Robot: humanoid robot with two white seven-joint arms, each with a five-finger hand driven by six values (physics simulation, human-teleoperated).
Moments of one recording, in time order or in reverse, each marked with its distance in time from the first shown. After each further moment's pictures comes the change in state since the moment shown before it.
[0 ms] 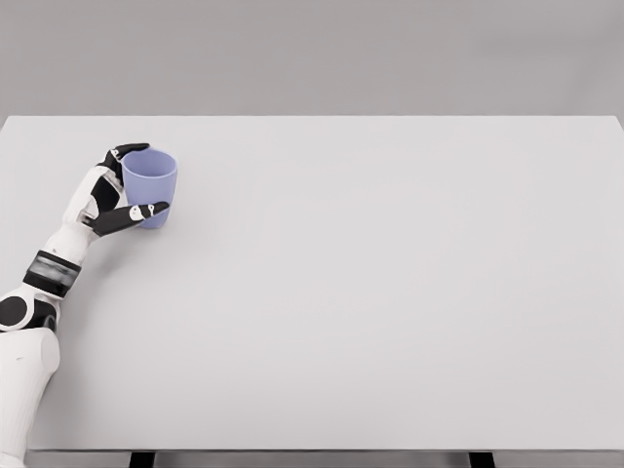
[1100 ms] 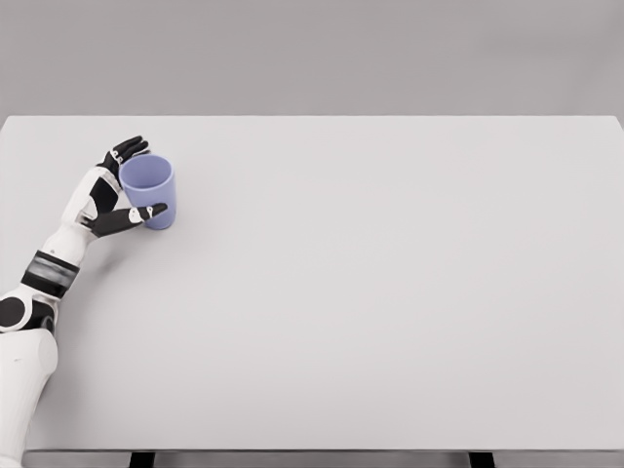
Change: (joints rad) left arm 0.006 0.006 -0.001 -0.009 -0.002 -0.001 0.000; right arm 0.000 0.000 0.000 0.000 0.000 0.000 0.000
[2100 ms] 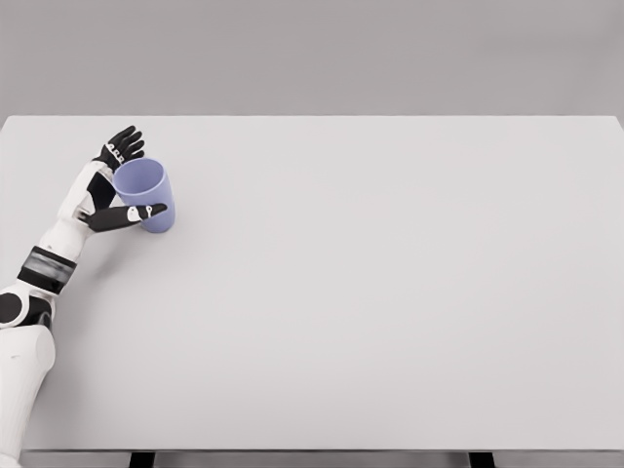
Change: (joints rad) left arm -0.006 0.006 0.002 -0.015 0.000 0.000 0.000; right arm 0.000 0.000 0.000 0.000 0.000 0.000 0.000
